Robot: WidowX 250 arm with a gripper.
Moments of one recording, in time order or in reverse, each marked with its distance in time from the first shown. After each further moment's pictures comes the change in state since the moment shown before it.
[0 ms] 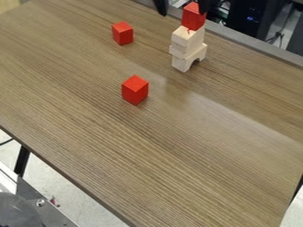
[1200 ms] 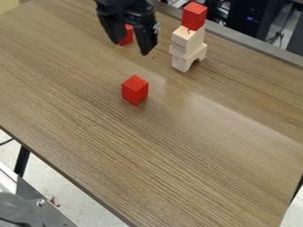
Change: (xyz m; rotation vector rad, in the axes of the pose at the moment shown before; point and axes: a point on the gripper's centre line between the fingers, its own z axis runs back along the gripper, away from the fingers) arm -0.058 0.066 -0.009 0.038 -0.060 -0.449
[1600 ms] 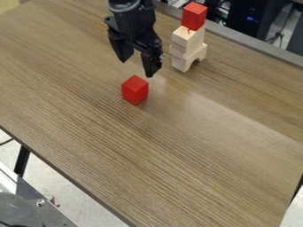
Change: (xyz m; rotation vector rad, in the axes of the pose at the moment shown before) arm -0.003 -0.001 -0.047 0.061 0.027 -0.052
